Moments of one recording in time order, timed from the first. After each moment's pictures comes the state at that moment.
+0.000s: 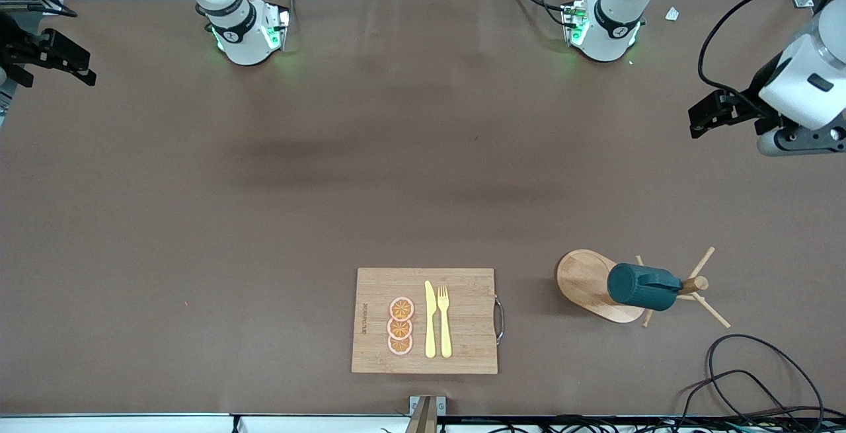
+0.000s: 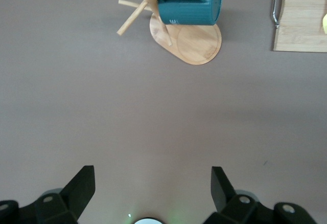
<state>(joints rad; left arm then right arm) 0.11 0.11 -0.32 -1.34 0.09 1.38 -0.22 0.04 -0.15 -0.06 -1.61 -0.03 1.39 -0.05</state>
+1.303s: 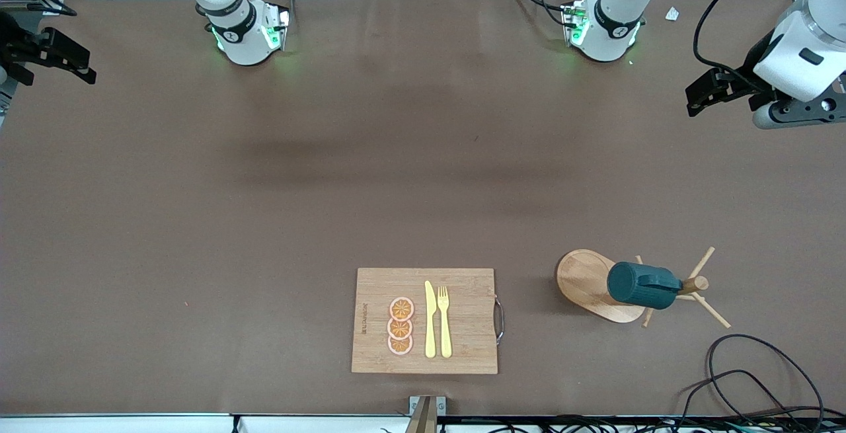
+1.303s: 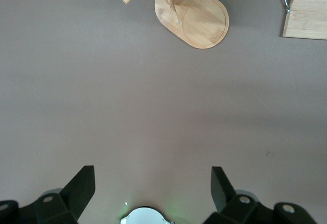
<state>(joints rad) 0.00 -0.03 -0.16 -1.54 0.04 1.44 -0.22 0.04 -0.15 -0.06 -1.61 -0.03 1.38 -0.05</state>
